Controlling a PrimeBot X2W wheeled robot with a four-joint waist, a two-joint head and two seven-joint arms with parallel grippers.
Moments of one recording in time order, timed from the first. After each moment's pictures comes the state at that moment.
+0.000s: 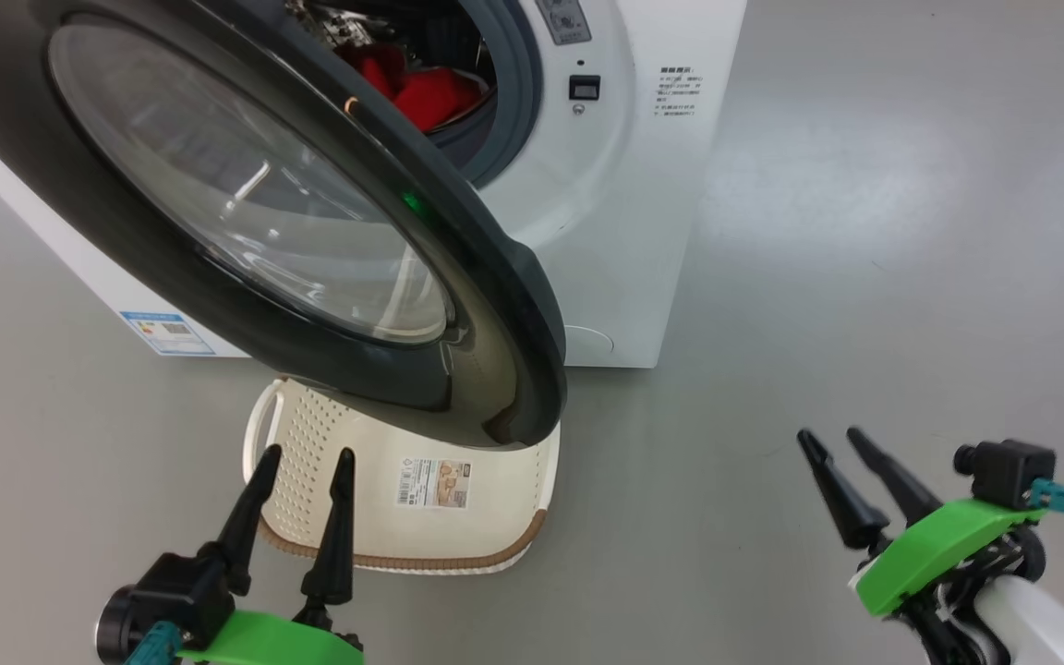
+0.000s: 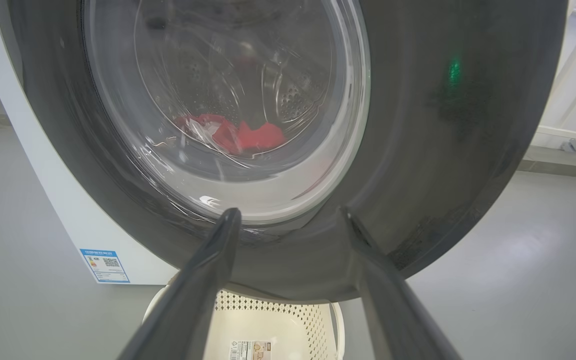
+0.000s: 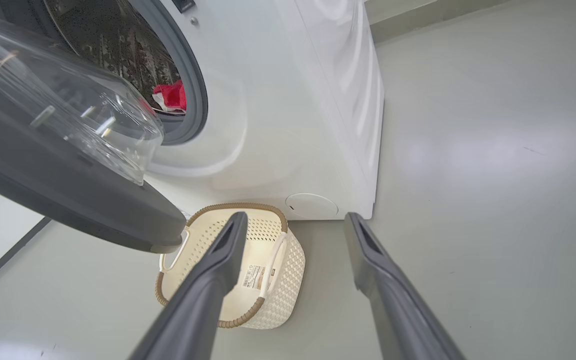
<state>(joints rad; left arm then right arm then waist) -0.12 0.04 -0.09 0.21 -0.24 -0.08 -0.25 -0.30 -0.37 0.56 0.53 1.08 0.12 -0.25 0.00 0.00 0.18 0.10</state>
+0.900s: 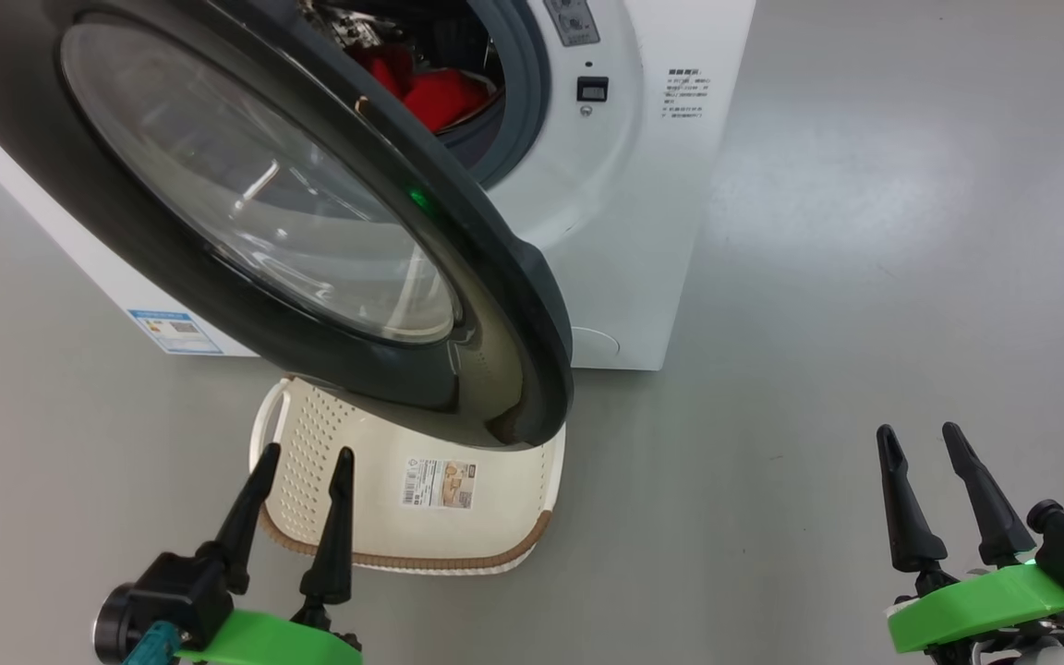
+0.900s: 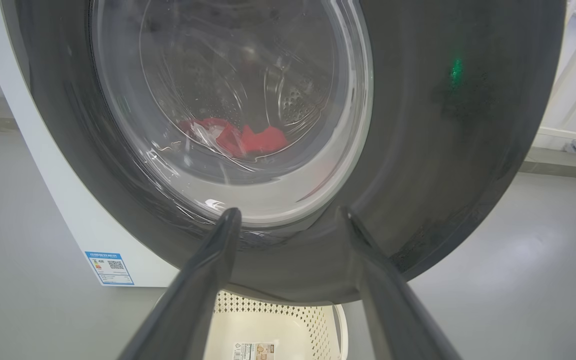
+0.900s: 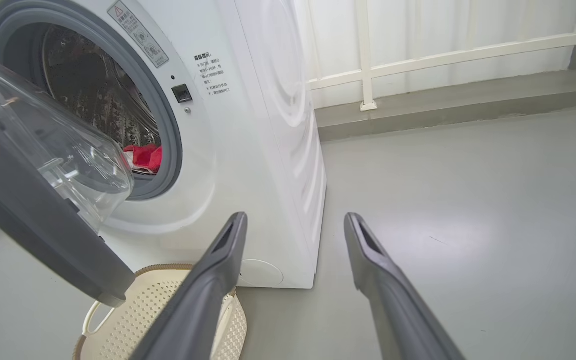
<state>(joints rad) -0.12 0.04 -0.09 0.21 -0.24 -0.09 -0.25 -0.02 -0.09 -0.04 0.22 0.43 0.12 -0.26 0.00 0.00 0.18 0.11</state>
